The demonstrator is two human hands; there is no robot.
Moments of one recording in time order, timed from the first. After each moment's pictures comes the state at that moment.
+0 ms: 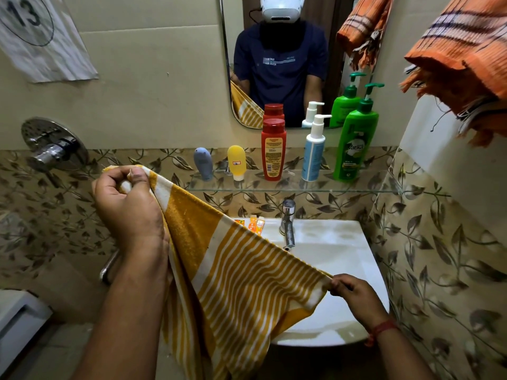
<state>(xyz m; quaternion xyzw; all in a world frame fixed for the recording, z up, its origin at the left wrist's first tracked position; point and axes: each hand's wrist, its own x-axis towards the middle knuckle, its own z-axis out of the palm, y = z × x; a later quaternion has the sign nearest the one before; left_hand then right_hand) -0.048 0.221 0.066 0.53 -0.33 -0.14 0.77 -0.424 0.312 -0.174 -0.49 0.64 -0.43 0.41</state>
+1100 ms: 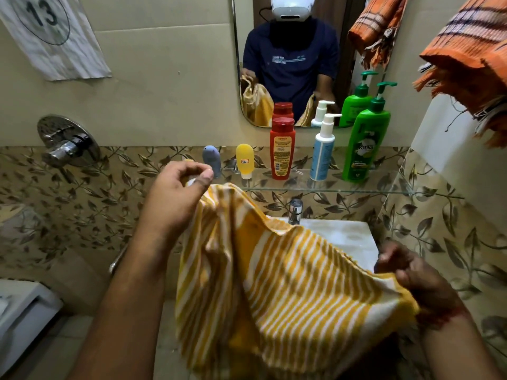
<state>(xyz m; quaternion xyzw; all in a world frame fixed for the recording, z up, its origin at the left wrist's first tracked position) -0.069 0.248 0.091 0.55 -0.61 -0.24 0.51 -0.452 0.325 -0.046 -0.44 0.15 -0.49 0.74</state>
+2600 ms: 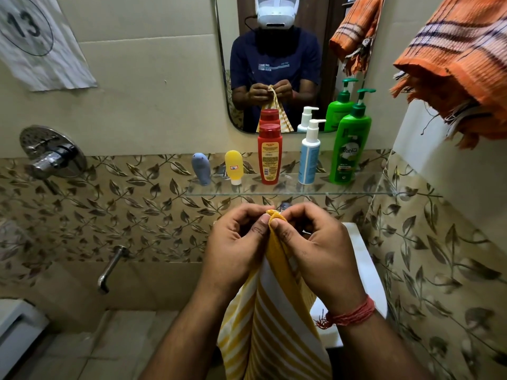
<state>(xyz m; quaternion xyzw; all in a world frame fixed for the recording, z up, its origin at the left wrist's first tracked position) -0.152 0.307 0.057 0.37 -0.58 -0.48 0.54 -0.291 0.334 0.055 -0.59 0.50 -0.59 0.23</state>
